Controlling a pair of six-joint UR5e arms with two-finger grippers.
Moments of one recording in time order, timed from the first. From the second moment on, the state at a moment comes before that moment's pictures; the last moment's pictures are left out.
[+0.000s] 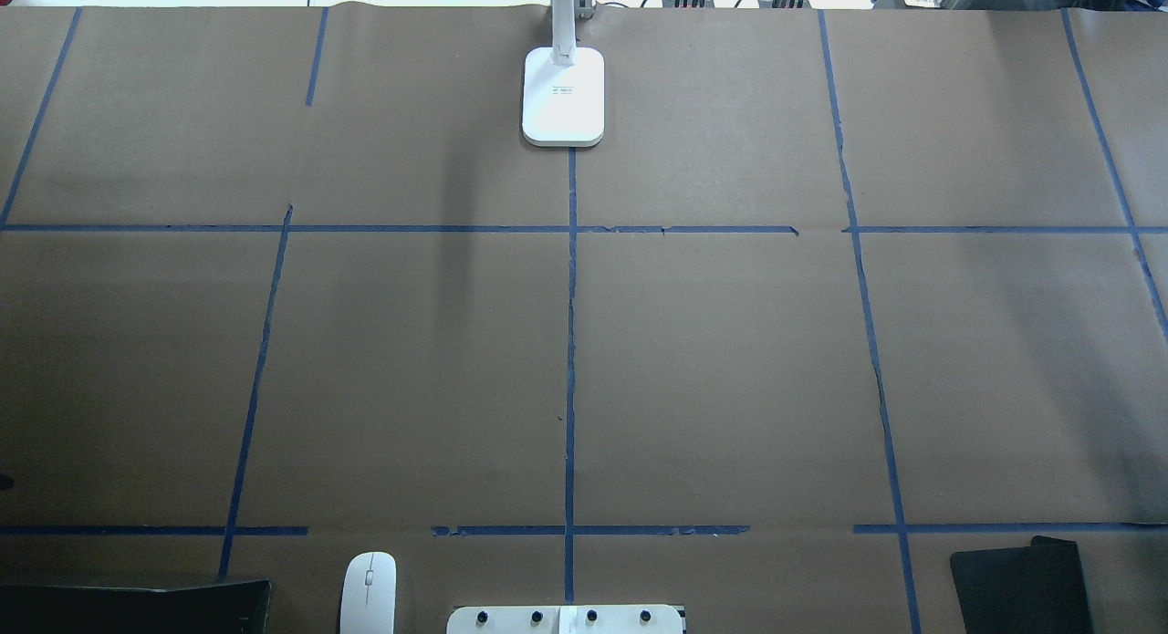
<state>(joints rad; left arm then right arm) -0.83 -1.07 -2.32 -1.89 -2.49 0.47 1.47 -1.56 1.81 -1.72 2.27 -0.07</state>
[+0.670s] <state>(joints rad) -0.79 -1.08 -2.31 -1.88 -2.46 0.46 1.47 -1.56 1.81 -1.72 2.27 -0.07</state>
